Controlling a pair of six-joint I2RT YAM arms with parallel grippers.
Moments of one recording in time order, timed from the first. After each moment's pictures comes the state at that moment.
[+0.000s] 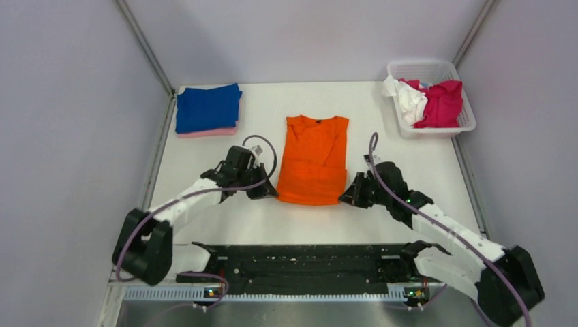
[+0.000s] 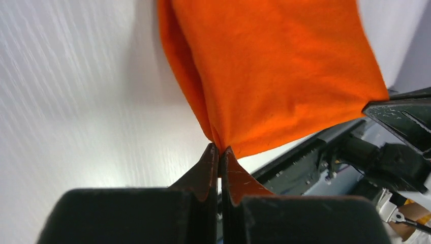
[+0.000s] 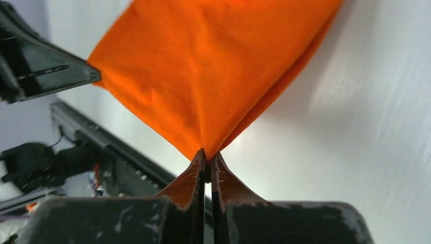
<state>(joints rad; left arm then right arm) -0.43 1.39 0.72 -0.26 0.41 -0.68 0.50 1.05 0.47 -0.16 -0.24 0.71</state>
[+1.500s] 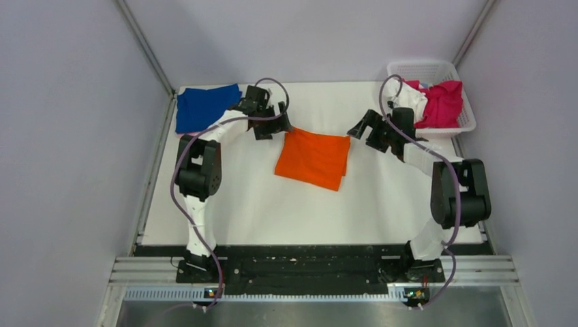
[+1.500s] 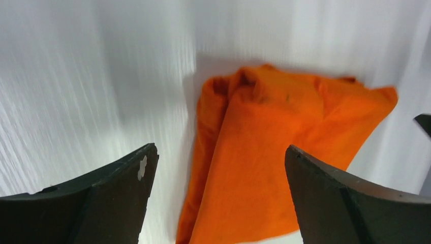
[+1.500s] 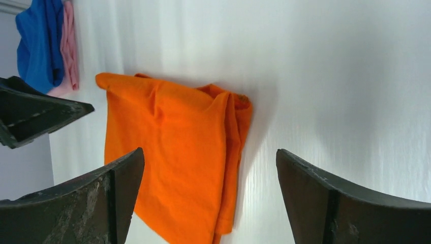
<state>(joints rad) -0.31 2.13 1.72 -0.46 0.26 -0.52 0.09 1.73 1.01 0.09 -0.38 0.58</state>
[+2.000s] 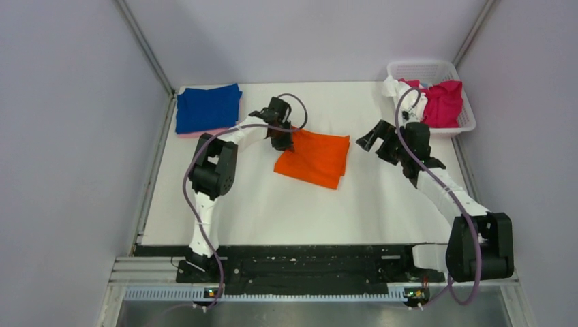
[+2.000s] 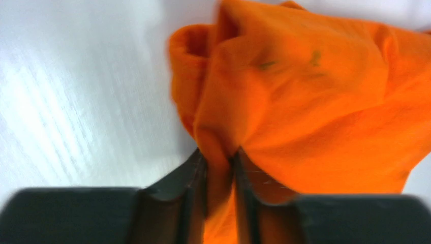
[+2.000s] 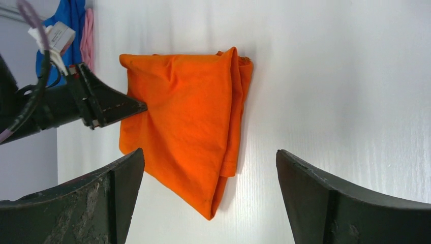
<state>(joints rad) -0.42 2.15 1.62 -0.50 0.16 -0.47 0.09 1.28 0.75 0.00 -0.29 0.60</state>
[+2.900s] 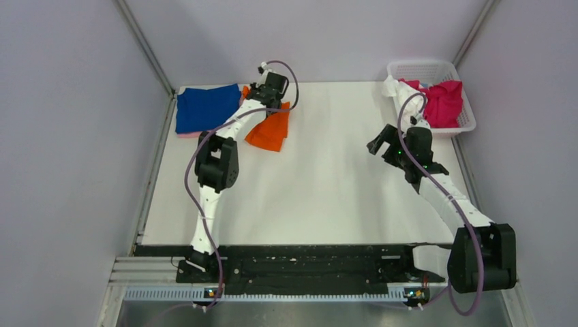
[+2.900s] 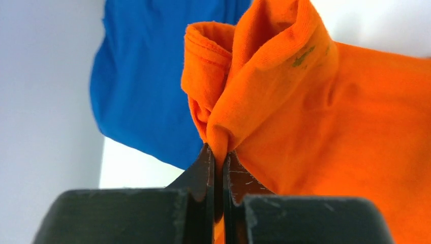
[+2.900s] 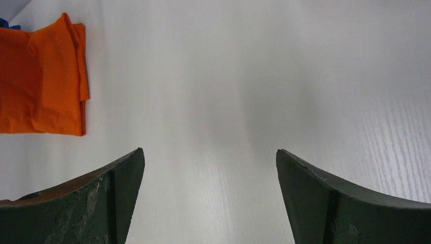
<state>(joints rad) -0.40 2.32 2.07 -0.58 -0.80 -0.05 0.08 1.20 0.71 -0.08 -0.09 0.56</state>
